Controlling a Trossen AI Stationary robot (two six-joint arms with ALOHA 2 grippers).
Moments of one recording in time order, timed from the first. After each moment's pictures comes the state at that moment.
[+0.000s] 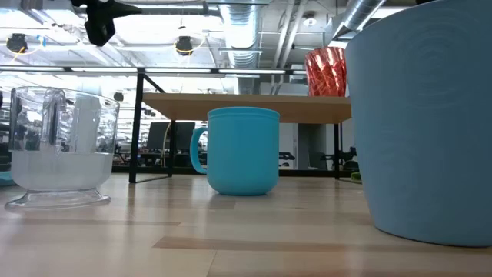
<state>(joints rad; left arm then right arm) 0.18 0.46 0.66 -0.34 0.07 -0.56 0.33 0.77 0.75 -0.45 -0.14 0.80</state>
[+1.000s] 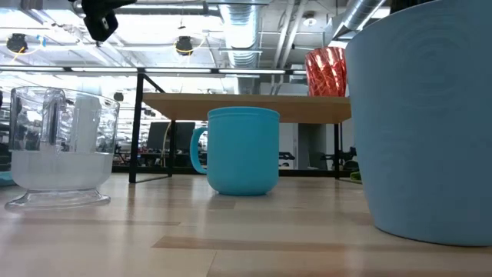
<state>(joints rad) 0.15 0.46 0.66 -0.35 0.20 -0.49 0.49 1.61 1.29 -0.83 -0.10 0.92</state>
